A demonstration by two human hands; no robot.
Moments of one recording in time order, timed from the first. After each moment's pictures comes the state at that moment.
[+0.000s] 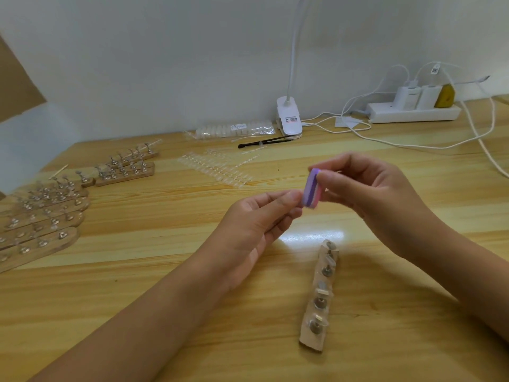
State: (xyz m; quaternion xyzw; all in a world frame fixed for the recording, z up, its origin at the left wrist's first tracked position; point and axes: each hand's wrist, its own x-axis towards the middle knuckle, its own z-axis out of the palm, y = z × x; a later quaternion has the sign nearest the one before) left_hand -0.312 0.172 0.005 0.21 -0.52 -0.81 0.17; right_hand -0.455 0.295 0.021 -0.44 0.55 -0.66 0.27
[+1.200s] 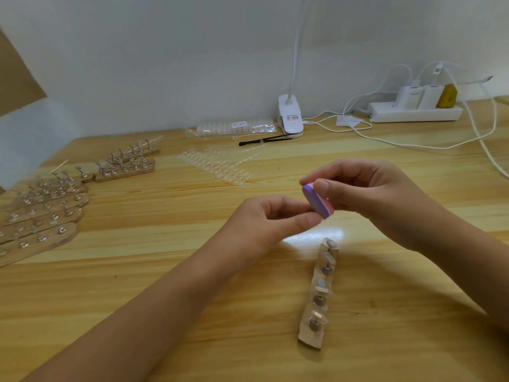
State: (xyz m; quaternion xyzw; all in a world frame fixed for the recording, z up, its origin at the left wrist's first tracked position) left_hand -0.309 0.173 0.006 0.19 -0.73 -0.65 0.13; right_hand -0.466 0.298 0.024 -0.52 0.58 -0.56 0.29
